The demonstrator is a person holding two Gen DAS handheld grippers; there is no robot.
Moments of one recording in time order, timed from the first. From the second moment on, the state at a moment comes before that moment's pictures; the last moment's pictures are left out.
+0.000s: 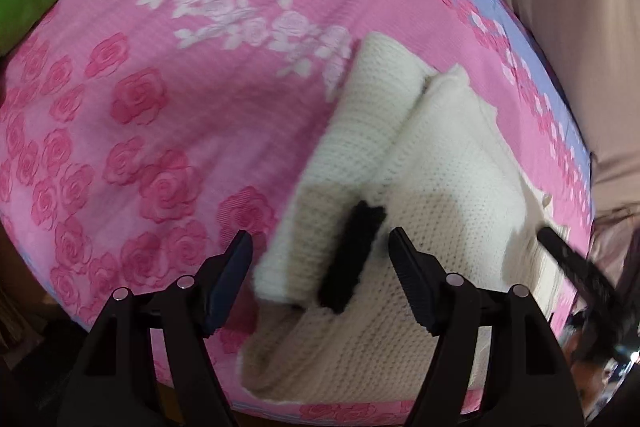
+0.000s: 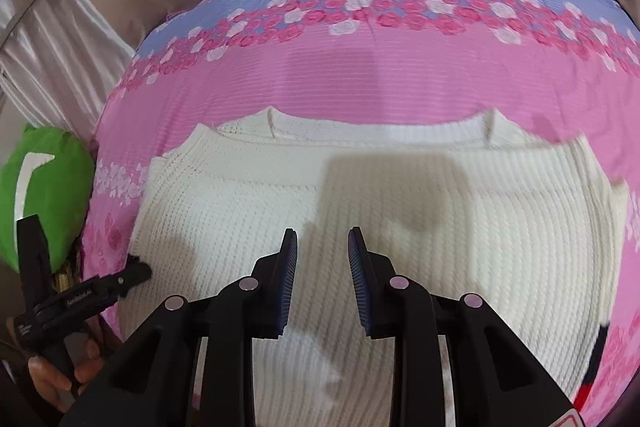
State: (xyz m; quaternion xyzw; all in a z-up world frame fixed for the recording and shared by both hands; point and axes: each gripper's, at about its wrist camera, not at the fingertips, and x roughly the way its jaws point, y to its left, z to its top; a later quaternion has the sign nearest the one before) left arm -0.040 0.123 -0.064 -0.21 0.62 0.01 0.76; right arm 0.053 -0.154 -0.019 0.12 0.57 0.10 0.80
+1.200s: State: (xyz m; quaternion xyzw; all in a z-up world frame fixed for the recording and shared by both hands) left arm -0.017 -0.092 0.050 -0.11 0.56 -0.27 0.77; right arm -0.019 -0.239 -0.017 0.20 0.56 0.05 0.81
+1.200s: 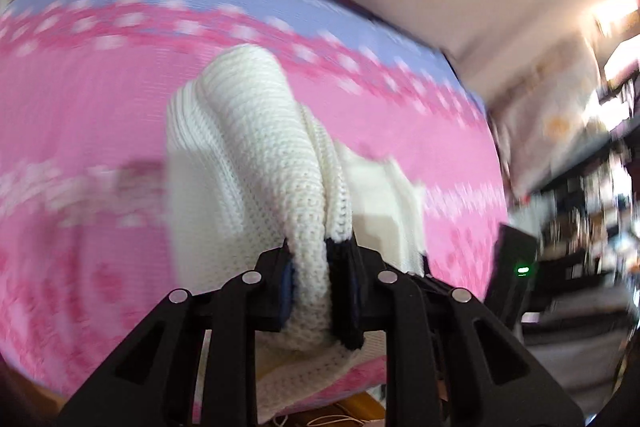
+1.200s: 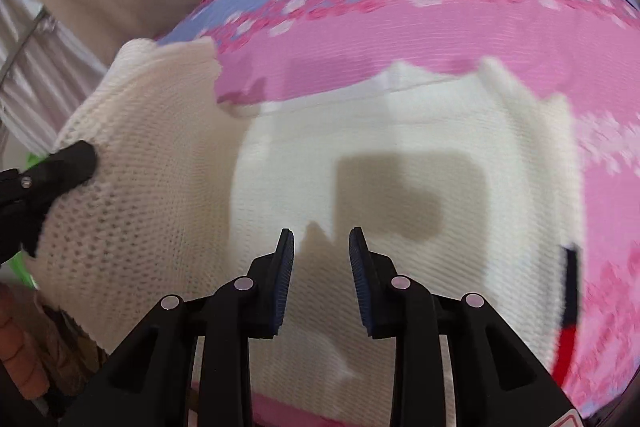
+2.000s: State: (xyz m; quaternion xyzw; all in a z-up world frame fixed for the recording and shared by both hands) left arm -0.036 -0.061 0.050 -0.07 0.50 -0.18 0.84; right arm -0.049 -0.302 -0.022 0.35 0.53 0.03 0.77
